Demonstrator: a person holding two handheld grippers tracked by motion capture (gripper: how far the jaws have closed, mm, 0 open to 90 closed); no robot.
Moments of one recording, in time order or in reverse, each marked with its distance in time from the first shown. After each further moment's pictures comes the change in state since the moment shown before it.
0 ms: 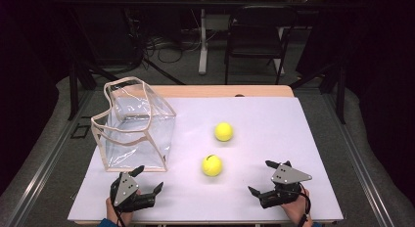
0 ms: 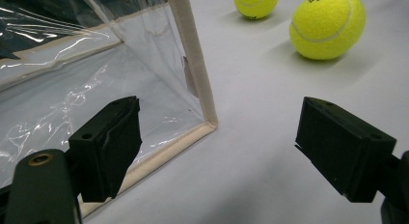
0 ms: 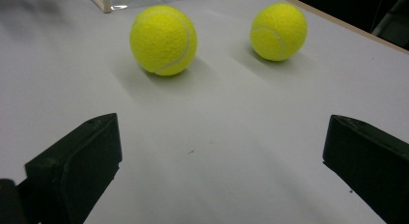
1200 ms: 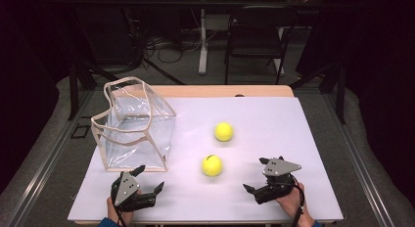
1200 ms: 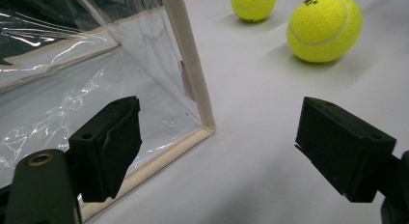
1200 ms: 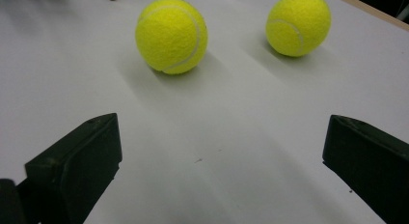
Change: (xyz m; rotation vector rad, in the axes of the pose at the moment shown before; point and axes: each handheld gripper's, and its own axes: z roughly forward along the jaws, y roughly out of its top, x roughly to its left) left arm 0.000 0.001 0.002 -0.006 -0.008 0.000; right arm -0.002 0.020 0.015 0.096 0.055 -0.003
